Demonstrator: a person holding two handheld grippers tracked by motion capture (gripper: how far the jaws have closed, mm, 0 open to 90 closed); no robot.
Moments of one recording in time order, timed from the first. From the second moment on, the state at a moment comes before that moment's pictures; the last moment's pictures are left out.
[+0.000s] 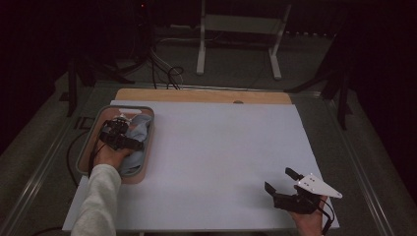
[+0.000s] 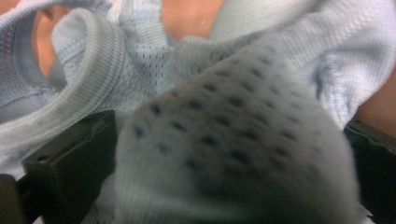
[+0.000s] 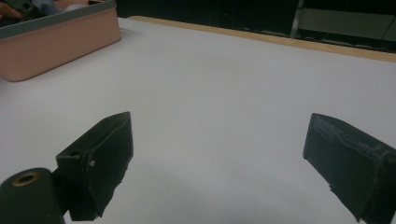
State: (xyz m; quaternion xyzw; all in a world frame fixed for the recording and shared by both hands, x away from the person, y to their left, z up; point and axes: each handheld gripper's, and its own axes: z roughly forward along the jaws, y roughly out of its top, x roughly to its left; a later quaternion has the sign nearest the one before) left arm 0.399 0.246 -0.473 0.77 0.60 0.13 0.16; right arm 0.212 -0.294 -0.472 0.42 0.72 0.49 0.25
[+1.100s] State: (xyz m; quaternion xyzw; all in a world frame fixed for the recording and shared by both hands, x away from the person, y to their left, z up) left arm 0.394 0.263 -0.457 0.76 0.61 0.08 0.22; right arm 0.211 -0.295 -0.472 0.42 0.72 0.49 0.25
